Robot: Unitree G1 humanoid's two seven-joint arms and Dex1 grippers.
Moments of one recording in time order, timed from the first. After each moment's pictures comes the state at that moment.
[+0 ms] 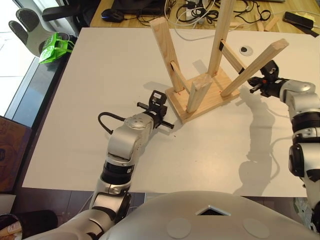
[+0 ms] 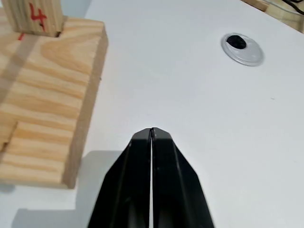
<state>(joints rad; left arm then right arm) -0.16 0.20 -0.20 -0.38 -0.13 1.16 -0.13 -0.68 -0.49 0.06 0.94 -0.01 0.18 0.76</state>
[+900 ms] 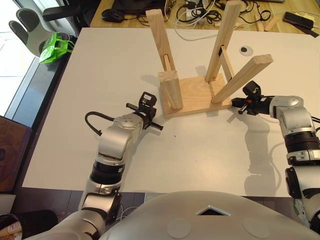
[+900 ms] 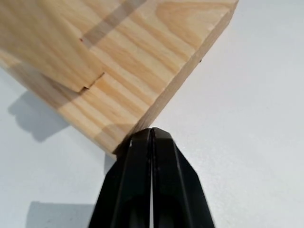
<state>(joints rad) -0.14 0.31 -0.20 -0.38 -0.11 1.20 -0.18 -0.40 -0.52 0.11 0.42 0.02 0.46 0.97</state>
